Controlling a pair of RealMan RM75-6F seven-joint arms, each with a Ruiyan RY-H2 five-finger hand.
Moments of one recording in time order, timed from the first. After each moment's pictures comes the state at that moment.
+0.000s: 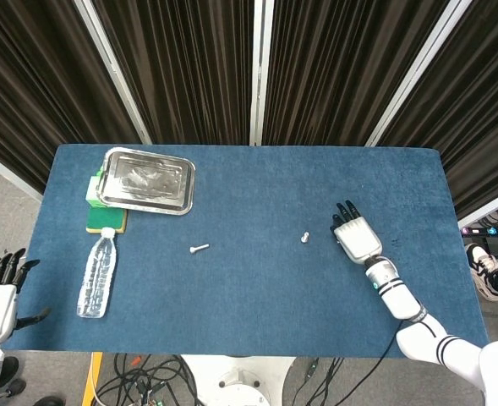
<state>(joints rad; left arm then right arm) -0.03 -1.22 -0.04 -1.53 1.44 1.49 0.02 0.66 -1.62 0.06 -0.97 -1.41 0.94 -0.26</state>
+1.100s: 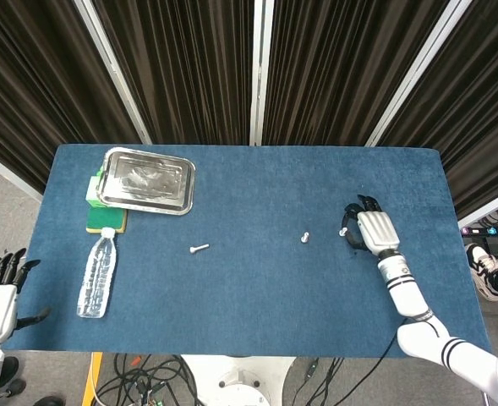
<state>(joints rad) -0.03 -1.22 -0.03 -1.54 1.45 1.49 0.03 0.61 -1.58 0.19 -1.04 -1.26 0.91 0.13</state>
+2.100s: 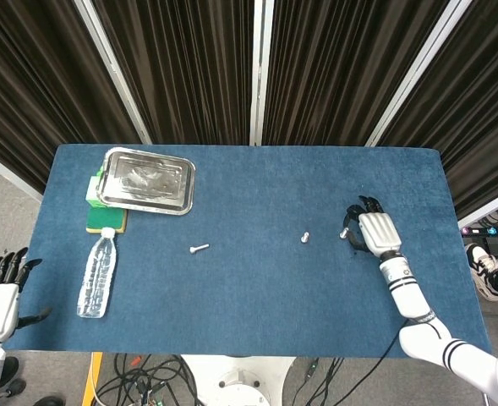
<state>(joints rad) -0.04 -1.21 -0.04 -1.55 1.45 1.48 0.04 0.60 -1.58 0.17 -1.03 -1.29 0.94 0.11</state>
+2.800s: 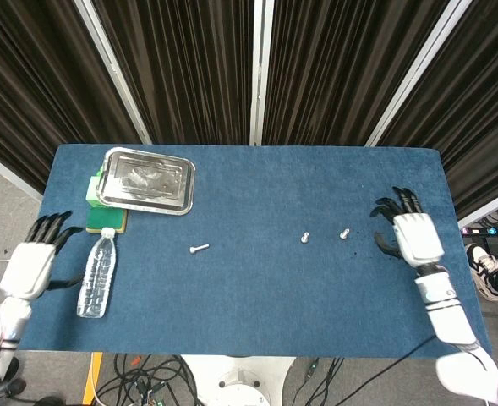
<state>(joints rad) -0.27 -1.13 -0.14 -1.62 1.49 1.27 -0.03 0.44 -1.24 0.17 -1.49 -1.36 1.23 0.01</state>
